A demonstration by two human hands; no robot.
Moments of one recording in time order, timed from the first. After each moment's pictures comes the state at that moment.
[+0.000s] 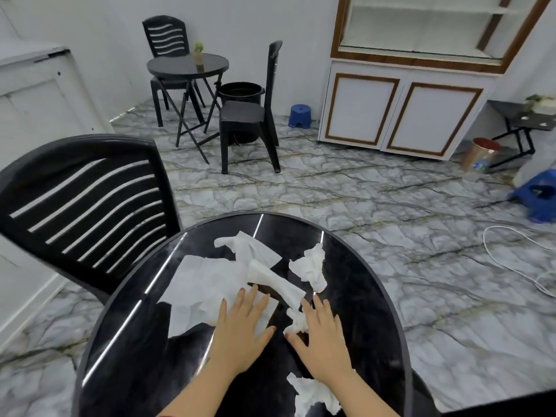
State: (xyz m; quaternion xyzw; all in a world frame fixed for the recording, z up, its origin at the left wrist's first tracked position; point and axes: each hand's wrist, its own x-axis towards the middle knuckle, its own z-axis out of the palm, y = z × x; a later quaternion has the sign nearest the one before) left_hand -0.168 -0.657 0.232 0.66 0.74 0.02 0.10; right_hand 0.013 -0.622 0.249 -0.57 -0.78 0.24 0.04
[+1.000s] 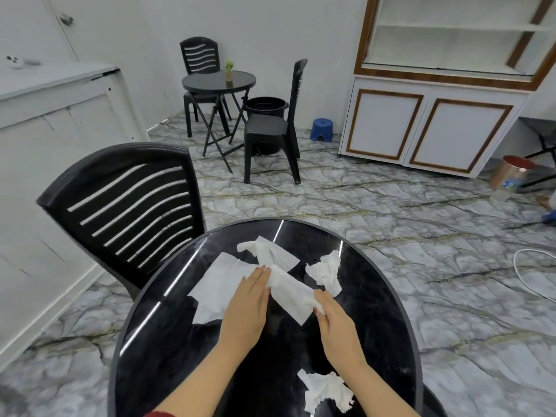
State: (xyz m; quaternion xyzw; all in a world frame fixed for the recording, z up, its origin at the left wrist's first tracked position) left_hand -0.168 -0.663 0.297 0.60 0.71 0.35 0.08; right_hand 0.009 -0.628 0.297 -0.51 -0.71 0.40 0.26
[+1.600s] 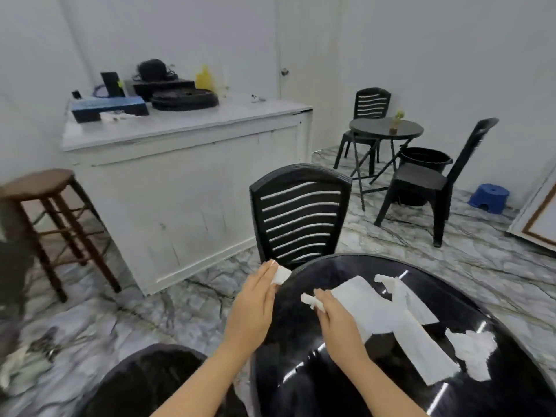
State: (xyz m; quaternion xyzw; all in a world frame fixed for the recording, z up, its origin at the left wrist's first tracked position) left_hand -0.270 -0.848 0.372 0.40 0.80 0.44 -0.06; right_hand -0.162 -0.712 0.346 -0.24 -0.86 0.42 0.16
